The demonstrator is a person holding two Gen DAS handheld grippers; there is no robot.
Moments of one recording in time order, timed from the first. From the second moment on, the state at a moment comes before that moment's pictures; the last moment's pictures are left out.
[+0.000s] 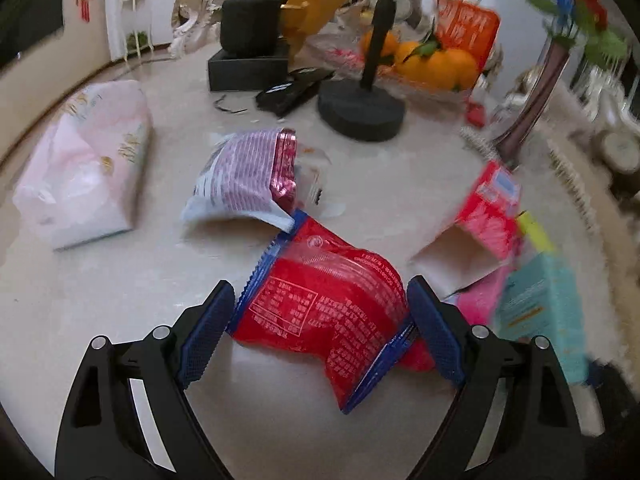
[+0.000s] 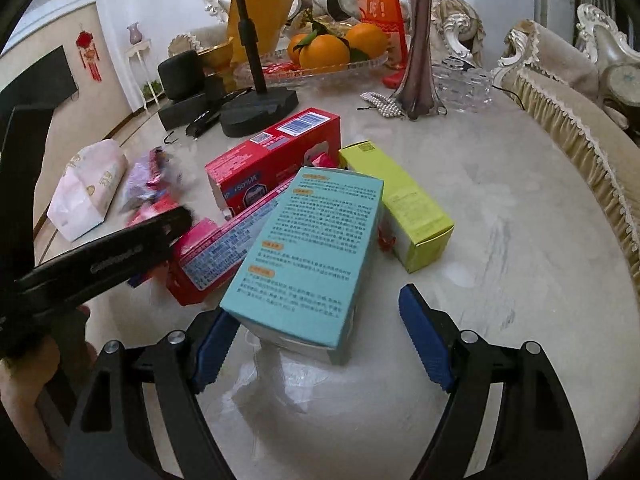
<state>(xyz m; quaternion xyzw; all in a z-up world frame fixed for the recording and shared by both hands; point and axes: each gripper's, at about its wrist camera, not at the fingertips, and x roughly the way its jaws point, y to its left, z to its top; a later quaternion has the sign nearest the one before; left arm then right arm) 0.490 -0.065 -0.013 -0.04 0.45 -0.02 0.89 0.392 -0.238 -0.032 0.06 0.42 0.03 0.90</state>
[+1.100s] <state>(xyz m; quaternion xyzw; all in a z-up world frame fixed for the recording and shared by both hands) 0.283 -0.026 0.050 -0.02 0.35 -0.15 0.92 0.223 -0.228 0.017 0.07 0.35 0.11 0.93</state>
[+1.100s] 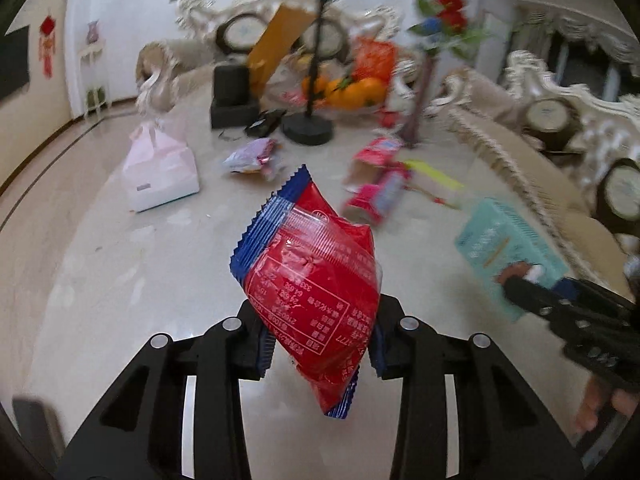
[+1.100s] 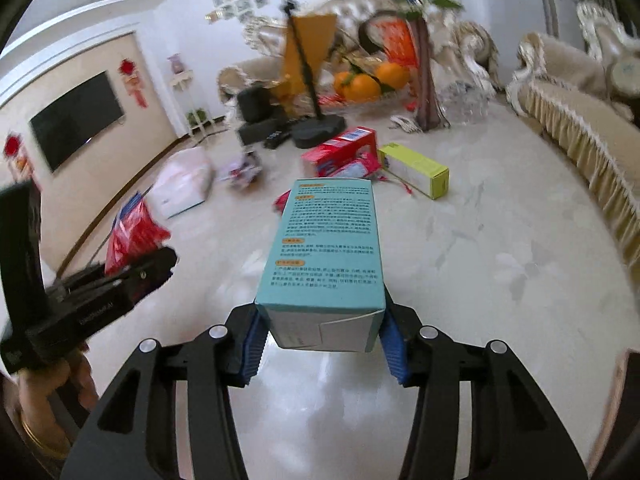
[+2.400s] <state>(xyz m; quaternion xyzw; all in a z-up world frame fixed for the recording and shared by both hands) 0.037 -0.068 -0.217 0.03 0.64 -0.24 0.73 0.019 -0.196 -0.210 0.05 0.62 0.14 0.77</state>
